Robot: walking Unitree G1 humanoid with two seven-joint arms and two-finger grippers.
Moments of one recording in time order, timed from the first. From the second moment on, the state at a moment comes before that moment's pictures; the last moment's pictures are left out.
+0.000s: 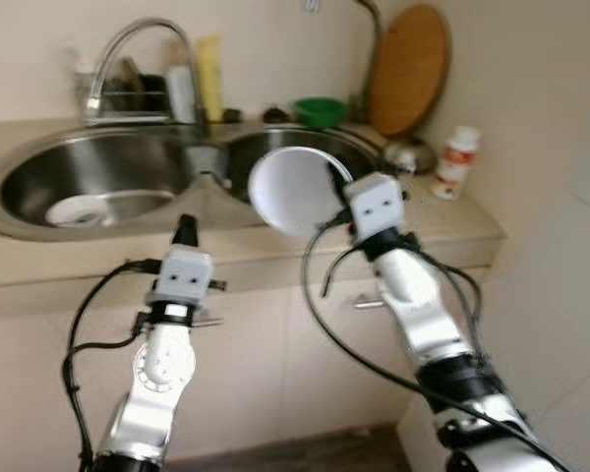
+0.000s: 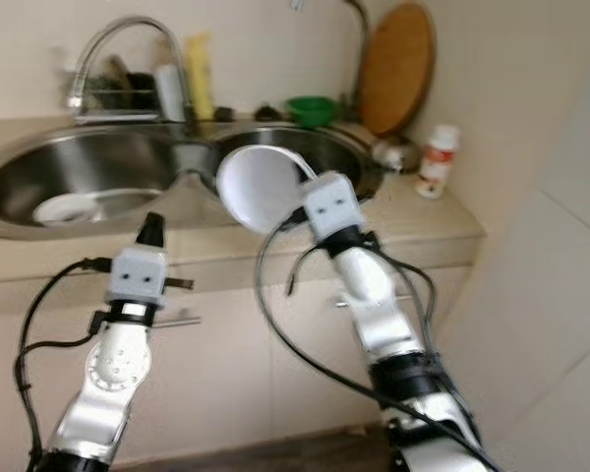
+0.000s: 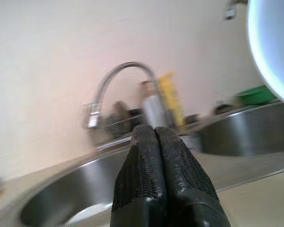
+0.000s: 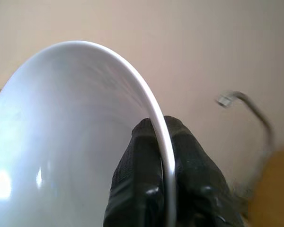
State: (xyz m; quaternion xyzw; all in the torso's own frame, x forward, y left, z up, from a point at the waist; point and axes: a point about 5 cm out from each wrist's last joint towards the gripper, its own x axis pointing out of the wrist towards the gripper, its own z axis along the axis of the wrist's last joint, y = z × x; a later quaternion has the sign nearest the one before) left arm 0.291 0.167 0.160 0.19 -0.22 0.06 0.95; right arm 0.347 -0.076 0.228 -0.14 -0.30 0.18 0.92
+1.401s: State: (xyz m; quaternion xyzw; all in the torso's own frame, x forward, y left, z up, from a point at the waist) left arm 0.291 0.154 0.184 0.18 -0.27 0.04 0.95; right arm 0.359 -0.105 0.238 -0.10 -0.30 0.10 0.94
